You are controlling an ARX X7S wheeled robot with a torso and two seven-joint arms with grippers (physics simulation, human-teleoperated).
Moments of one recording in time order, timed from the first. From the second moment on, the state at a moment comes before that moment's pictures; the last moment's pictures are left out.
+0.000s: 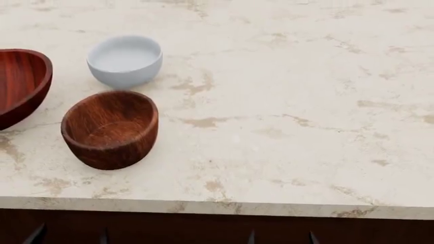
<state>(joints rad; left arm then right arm) 0.00 -0.09 0.10 0.08 -0.07 -0.07 -0.10 0.01 0.08 -0.11 -0.05 0.06 0.04 0.10</state>
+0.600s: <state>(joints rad) -0.05 -0.19 0.10 0.44 -0.06 -0.32 -0.14 0.10 0.15 -0.11 -0.27 0.11 0.20 0.16</state>
